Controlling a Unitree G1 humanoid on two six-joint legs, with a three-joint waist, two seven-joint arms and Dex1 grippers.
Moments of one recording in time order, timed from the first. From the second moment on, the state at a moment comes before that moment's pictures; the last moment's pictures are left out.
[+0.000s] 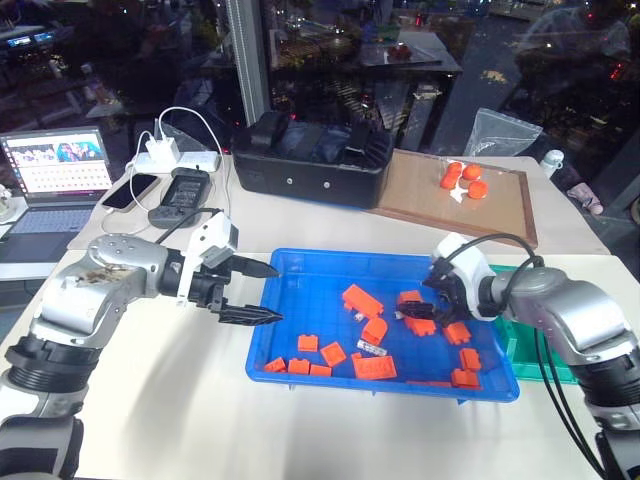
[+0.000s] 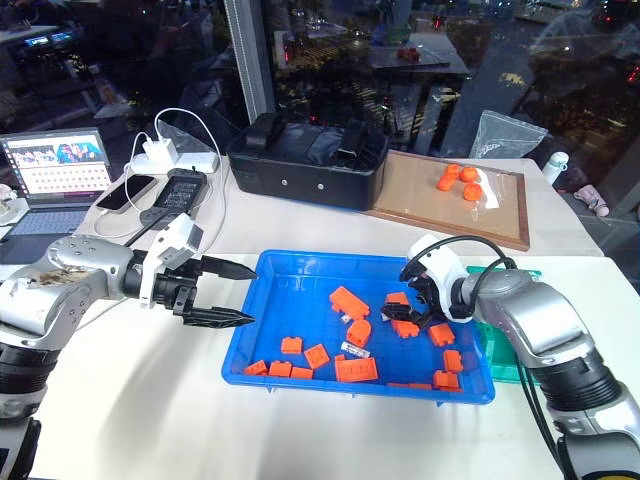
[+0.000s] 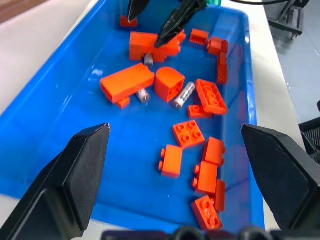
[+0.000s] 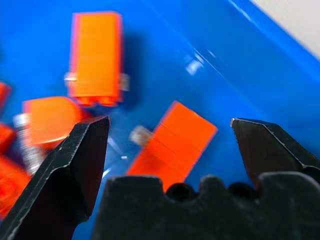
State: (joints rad) left arm -0.55 0.90 -0.08 -0.20 -0.55 0.70 -1.30; right arm -0.55 -0.78 0.18 -0.22 0.45 1.14 0.63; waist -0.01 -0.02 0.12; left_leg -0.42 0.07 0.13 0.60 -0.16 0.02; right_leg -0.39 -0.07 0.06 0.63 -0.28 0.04
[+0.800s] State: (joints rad) left arm -0.55 0.90 -0.08 -0.20 -0.54 0.70 -1.30; right arm -0.53 -0.82 0.10 -0.30 0.42 1.21 0.59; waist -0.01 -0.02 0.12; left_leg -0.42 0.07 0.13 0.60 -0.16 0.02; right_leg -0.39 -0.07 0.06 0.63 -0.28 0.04
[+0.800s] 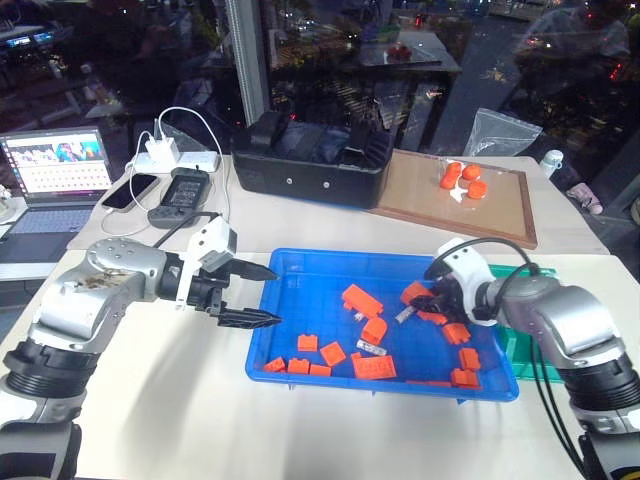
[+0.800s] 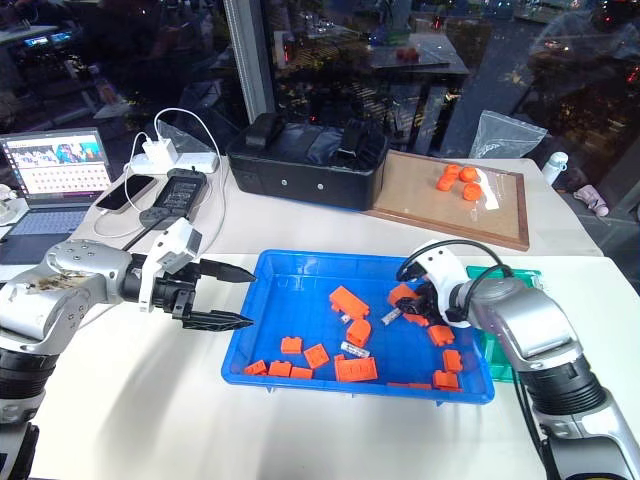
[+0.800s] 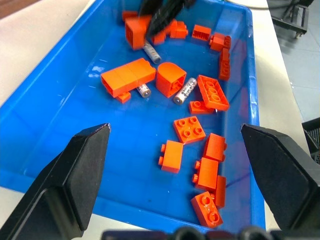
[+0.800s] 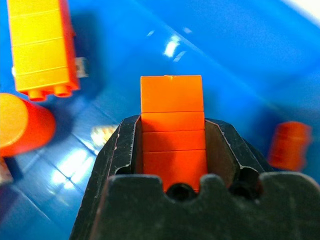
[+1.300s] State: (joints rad) left arm -0.56 0.89 -0.09 -0.18 -0.53 0.70 -1.31; right arm -0.34 -1.11 0.12 -0.55 0.57 1.21 0.88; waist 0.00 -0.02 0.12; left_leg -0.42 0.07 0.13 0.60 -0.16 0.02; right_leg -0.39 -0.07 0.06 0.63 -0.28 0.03
